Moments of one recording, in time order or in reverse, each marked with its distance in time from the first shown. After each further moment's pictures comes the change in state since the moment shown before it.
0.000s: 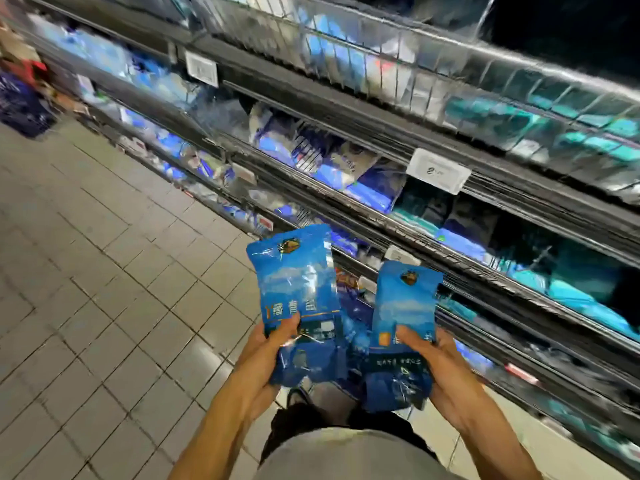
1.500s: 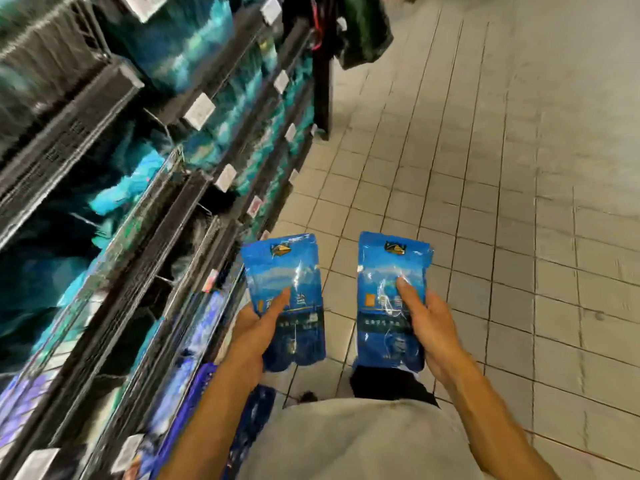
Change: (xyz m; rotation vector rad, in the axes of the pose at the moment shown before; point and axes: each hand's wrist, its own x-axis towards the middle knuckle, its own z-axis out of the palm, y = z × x) left_hand -0.117 -0.276 0.240 1.436 -1.227 -0.318; right_hand -0.333 0.231 -0.099 0.906 1.609 -0.416
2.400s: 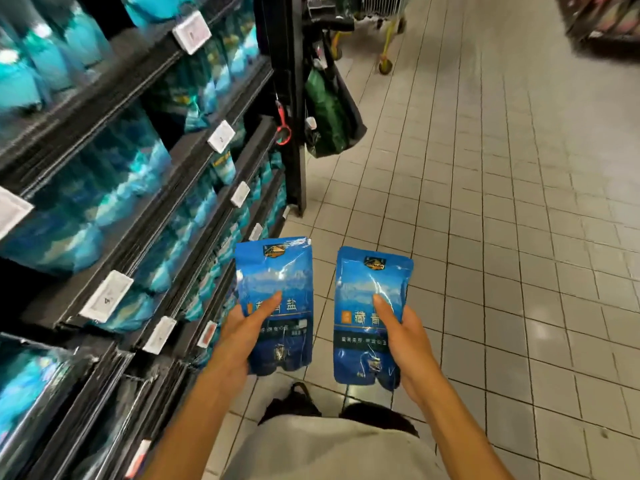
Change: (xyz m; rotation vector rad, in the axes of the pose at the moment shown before) left_hand 0.255 0.284 0.182 -0.101 -0.142 0.068; right_hand 0.320 -0.227 0.021 -0.013 -0.052 -0.073
